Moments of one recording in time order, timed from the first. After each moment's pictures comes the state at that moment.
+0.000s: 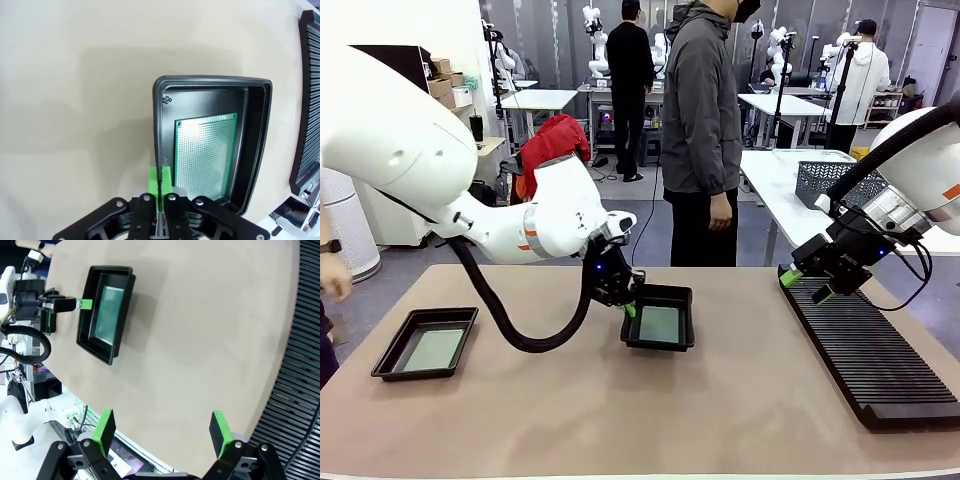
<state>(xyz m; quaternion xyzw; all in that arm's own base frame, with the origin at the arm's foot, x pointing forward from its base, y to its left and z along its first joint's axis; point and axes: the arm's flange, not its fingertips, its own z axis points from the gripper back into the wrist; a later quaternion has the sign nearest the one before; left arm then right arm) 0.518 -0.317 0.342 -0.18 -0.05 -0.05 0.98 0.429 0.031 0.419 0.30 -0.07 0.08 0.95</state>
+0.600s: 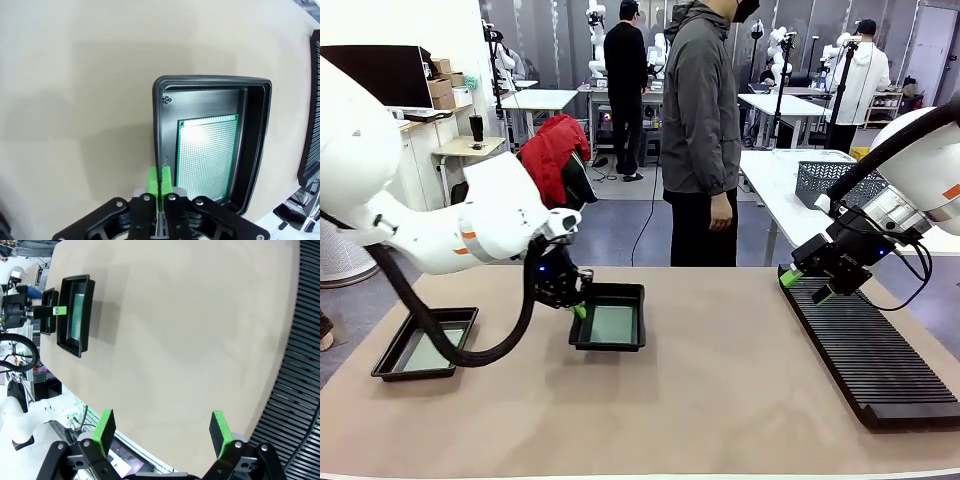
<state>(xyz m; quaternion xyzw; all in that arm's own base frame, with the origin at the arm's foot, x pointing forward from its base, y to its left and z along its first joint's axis) 0.486 -0.211 0.354 -0.18 -0.06 0.00 0.98 0.429 0.031 0.419 0.30 -0.07 0.08 0.95</state>
